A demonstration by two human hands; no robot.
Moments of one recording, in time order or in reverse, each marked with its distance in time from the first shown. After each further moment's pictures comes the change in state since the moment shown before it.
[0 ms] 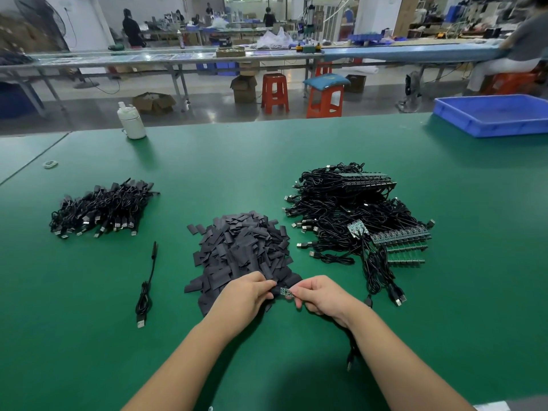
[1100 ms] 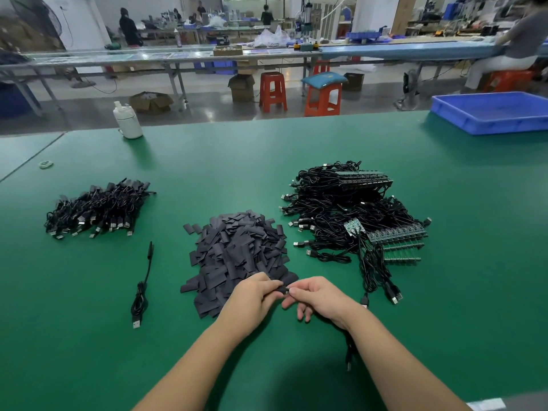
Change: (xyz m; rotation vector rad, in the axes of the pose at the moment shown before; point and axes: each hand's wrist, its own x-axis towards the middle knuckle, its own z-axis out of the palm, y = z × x) left_hand 0.006 0.015 0.019 -0.171 0.084 -0.039; right_hand -0.012 -0.007 0.007 0.052 -0.011 -0.019
